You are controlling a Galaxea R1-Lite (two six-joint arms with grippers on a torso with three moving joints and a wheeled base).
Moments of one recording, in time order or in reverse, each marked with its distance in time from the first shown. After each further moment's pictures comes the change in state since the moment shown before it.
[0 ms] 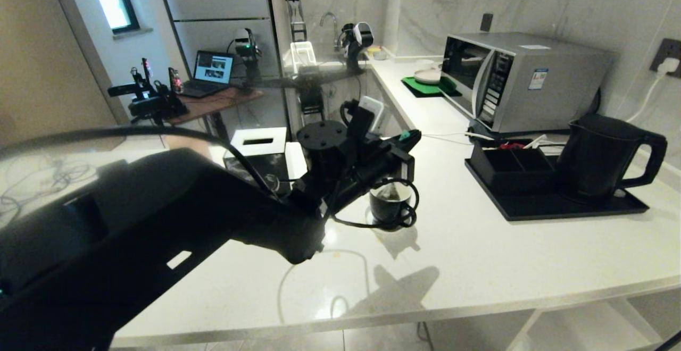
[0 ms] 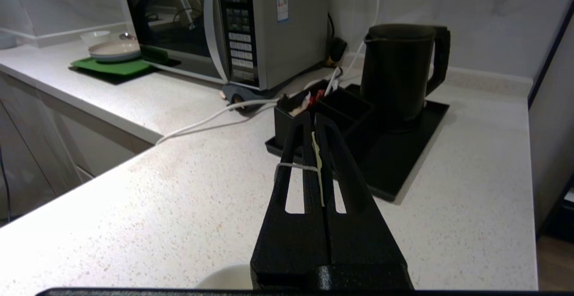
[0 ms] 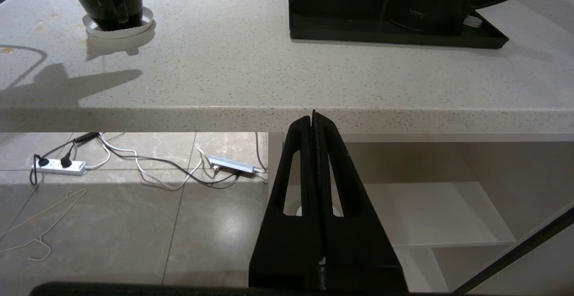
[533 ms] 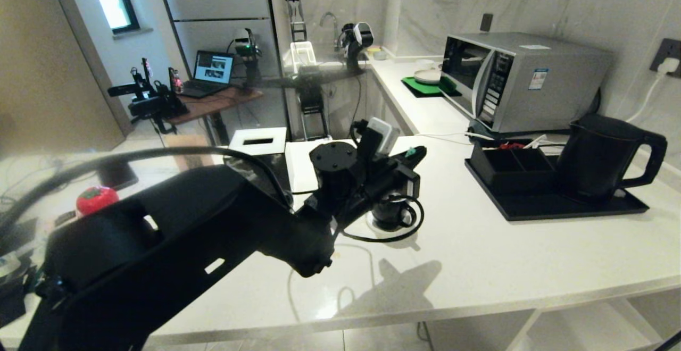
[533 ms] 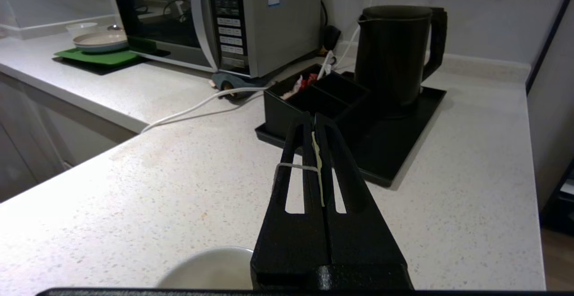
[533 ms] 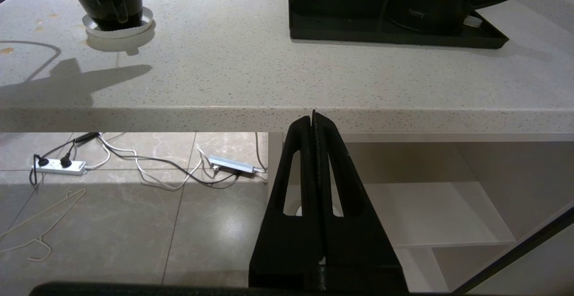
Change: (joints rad) left arm -0.014 0.083 0.001 -0.081 0.001 0.000; right arm 0.000 0.000 0.000 0.000 0.000 0.000
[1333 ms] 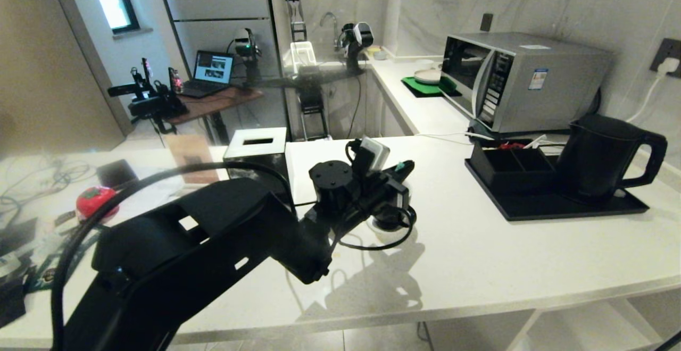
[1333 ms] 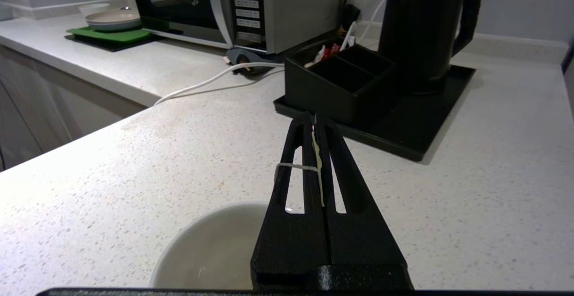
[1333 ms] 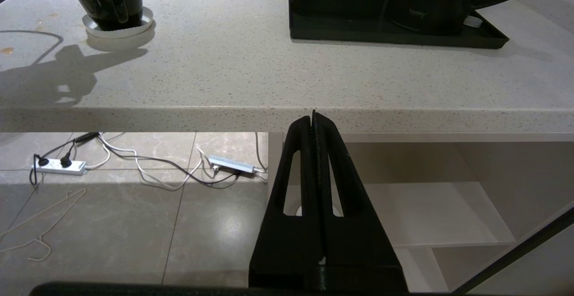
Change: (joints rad) left arm 0.035 0.102 0.001 -0.083 0.000 -0.001; right arm 0.000 0.000 0.000 0.000 0.000 0.000
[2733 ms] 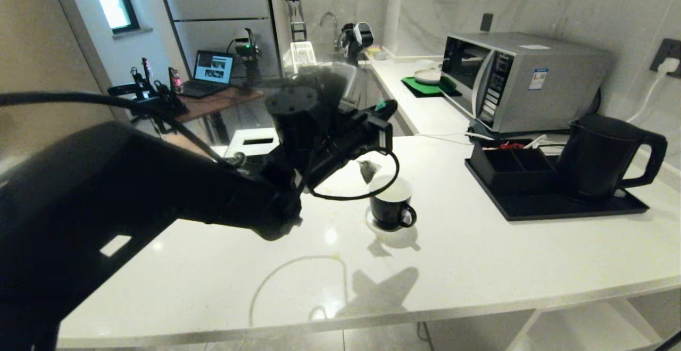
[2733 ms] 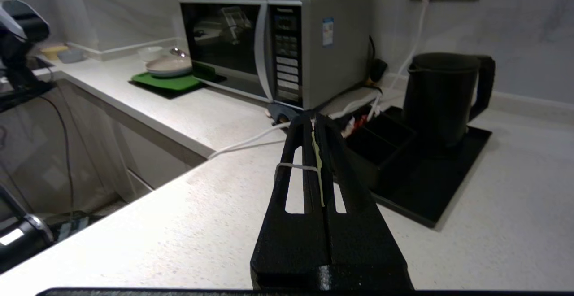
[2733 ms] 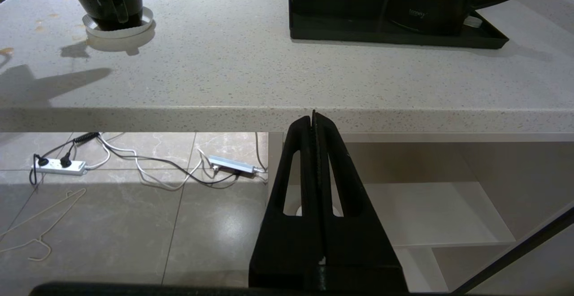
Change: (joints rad) left arm 0.038 -0.300 -0.009 0.247 0.043 0.021; right arm 0.000 0.000 0.000 0.000 0.000 0.000
